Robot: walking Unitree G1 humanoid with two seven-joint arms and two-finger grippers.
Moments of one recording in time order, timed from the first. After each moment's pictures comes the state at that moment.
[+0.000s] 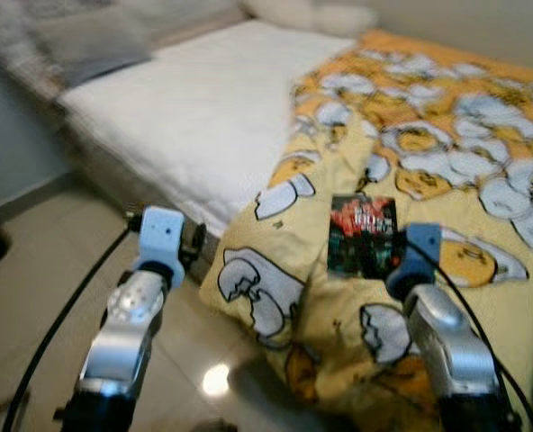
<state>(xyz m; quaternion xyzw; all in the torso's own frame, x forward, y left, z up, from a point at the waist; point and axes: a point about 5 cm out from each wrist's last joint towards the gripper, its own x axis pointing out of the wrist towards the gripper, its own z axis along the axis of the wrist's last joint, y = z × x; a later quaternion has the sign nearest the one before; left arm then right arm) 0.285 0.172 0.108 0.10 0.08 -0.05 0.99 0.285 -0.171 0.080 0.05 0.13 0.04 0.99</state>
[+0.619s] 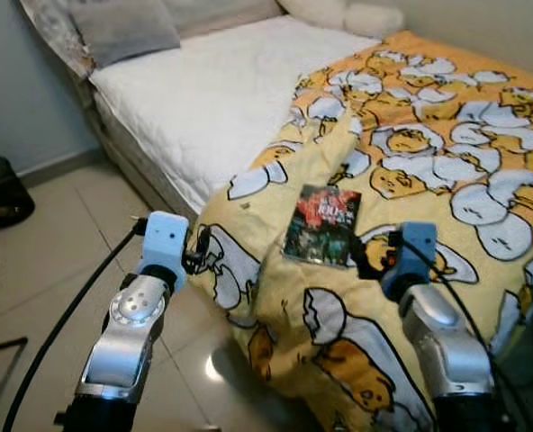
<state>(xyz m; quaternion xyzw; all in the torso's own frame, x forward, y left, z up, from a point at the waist) 0.281 0.165 0.103 0.11 0.08 -0.08 0.99 0.283 -0.164 0.078 0.07 0.14 0.04 0.99</state>
